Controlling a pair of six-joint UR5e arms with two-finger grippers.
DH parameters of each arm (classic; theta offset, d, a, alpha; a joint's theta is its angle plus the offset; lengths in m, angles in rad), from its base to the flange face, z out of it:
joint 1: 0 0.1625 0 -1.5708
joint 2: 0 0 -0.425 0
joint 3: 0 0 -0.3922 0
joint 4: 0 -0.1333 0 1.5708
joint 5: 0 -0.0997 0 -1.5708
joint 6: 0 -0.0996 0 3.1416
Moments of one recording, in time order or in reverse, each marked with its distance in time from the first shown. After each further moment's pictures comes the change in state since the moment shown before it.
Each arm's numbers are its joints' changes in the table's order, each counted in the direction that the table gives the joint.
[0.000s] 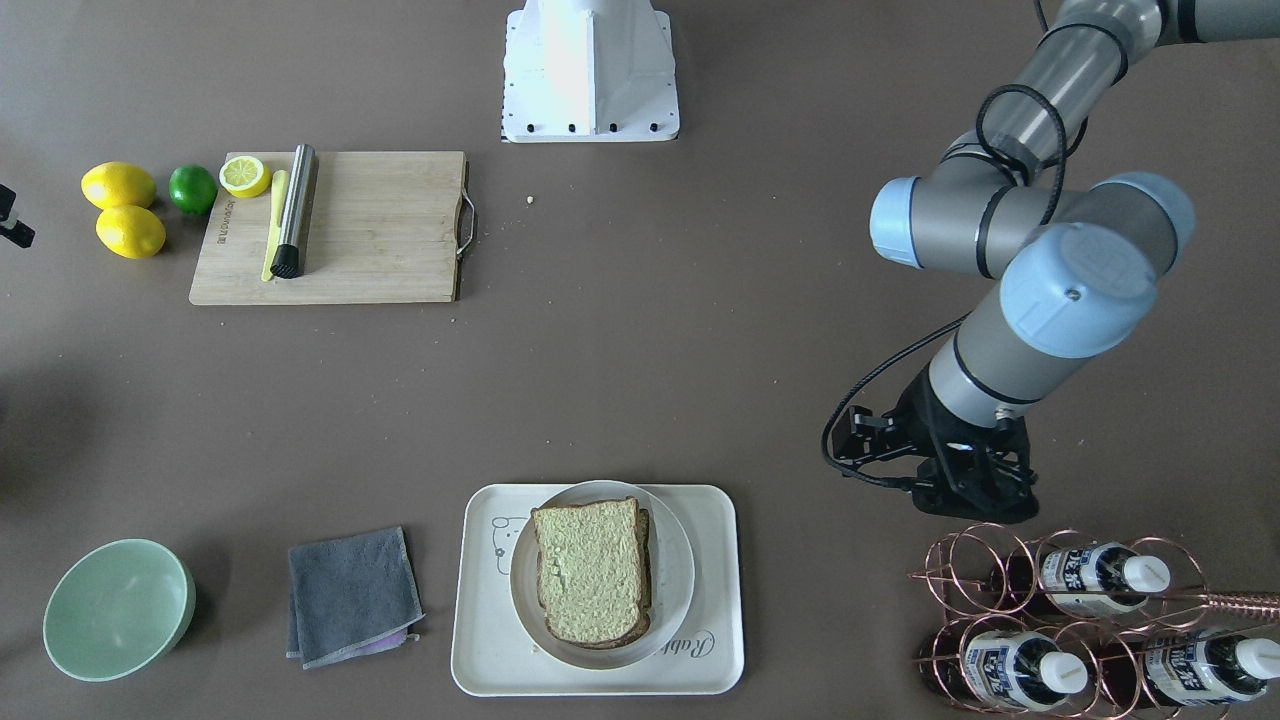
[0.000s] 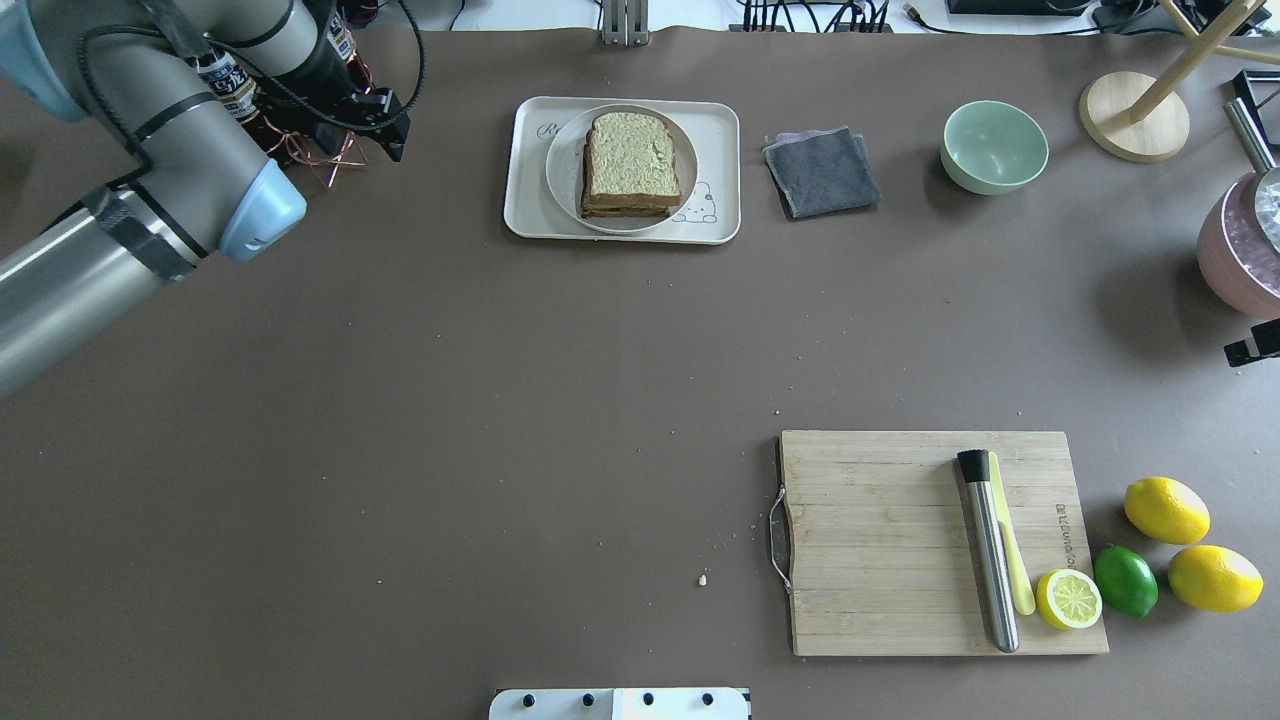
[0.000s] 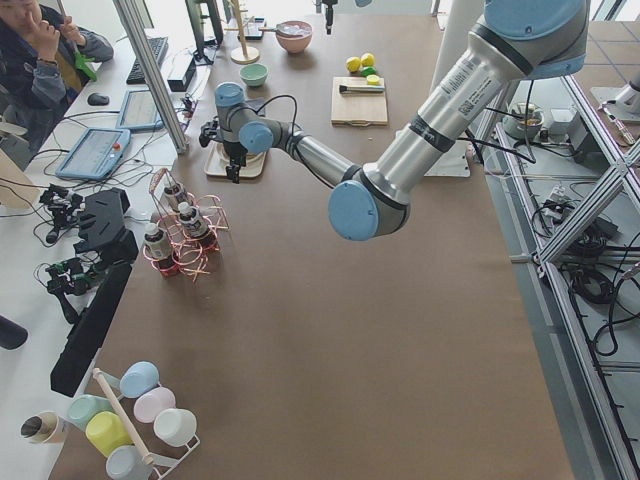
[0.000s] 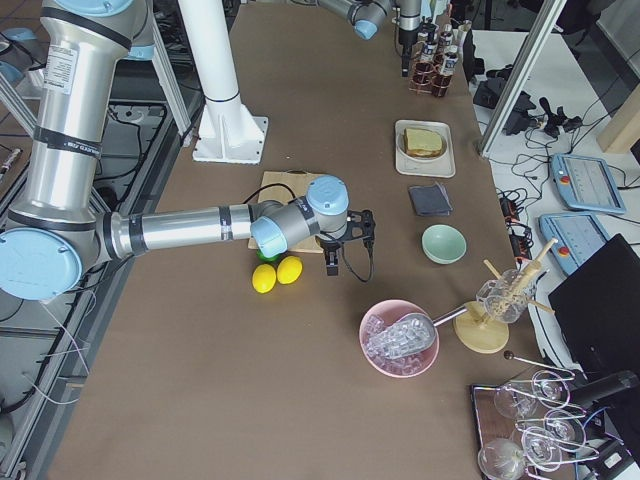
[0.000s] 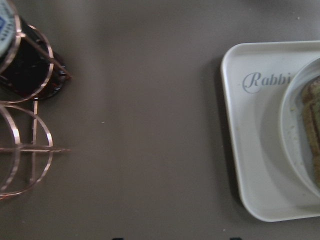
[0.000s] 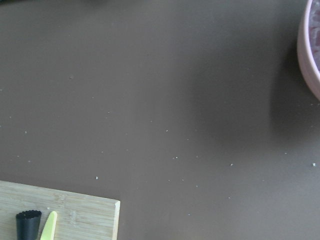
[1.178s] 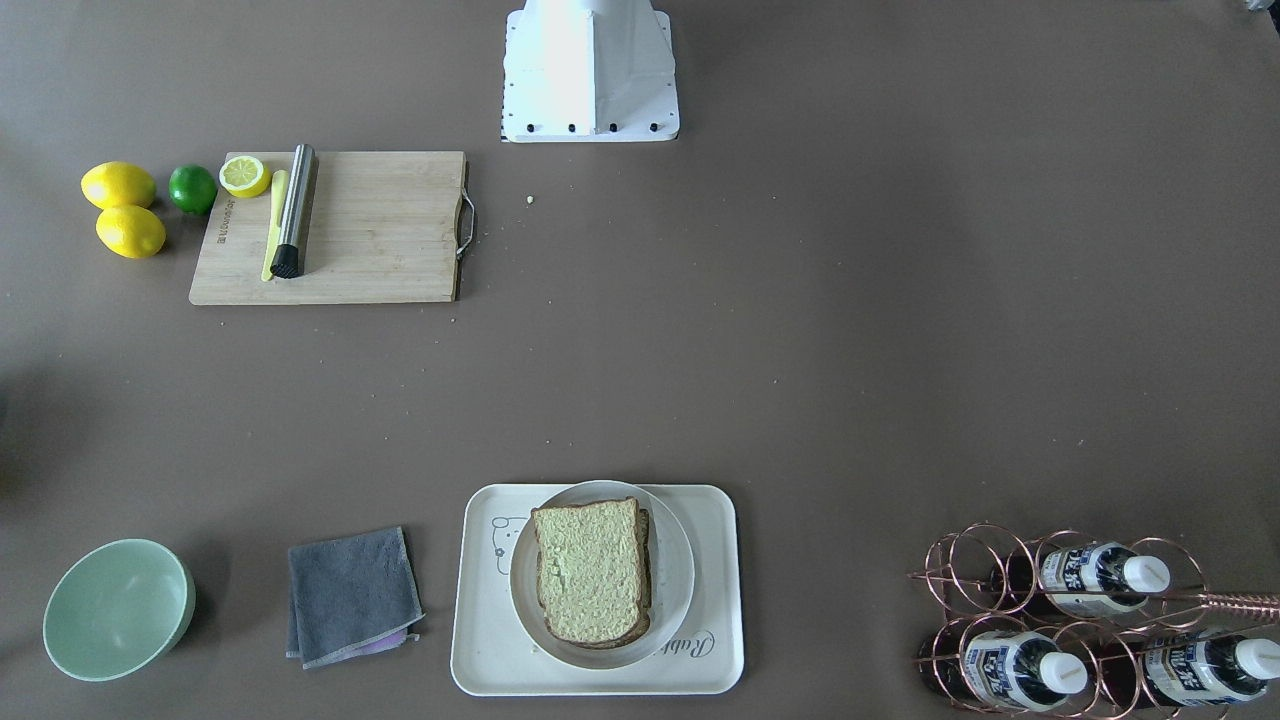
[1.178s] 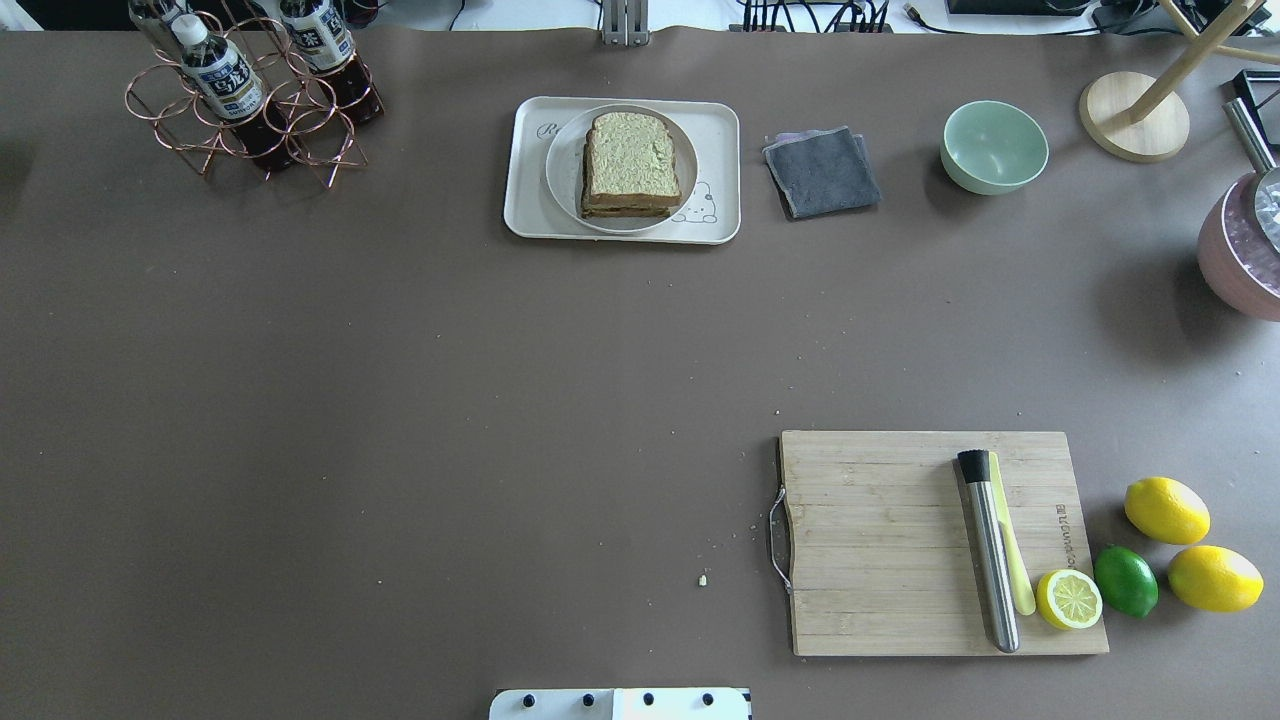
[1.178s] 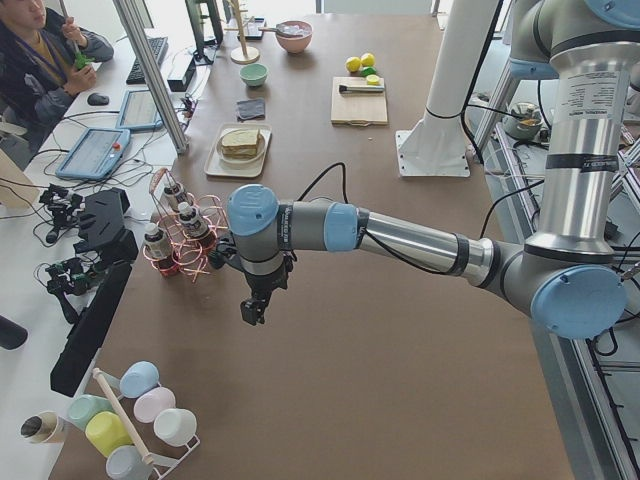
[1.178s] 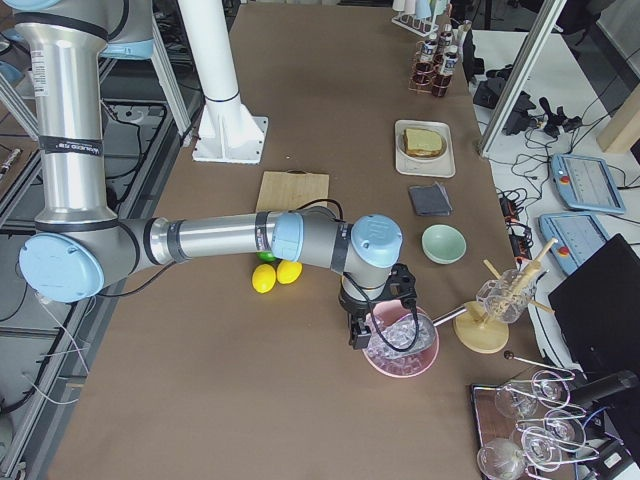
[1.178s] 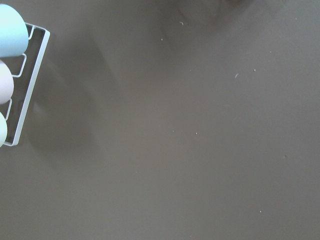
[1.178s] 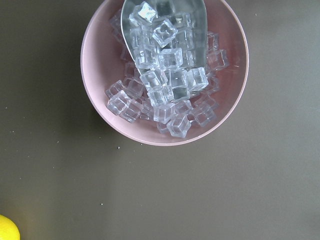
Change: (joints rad) left arm -0.586 -0.635 0.375 -0.398 0.139 -1.076; right arm 0.354 -0.220 0.198 0.606 0.135 0.778
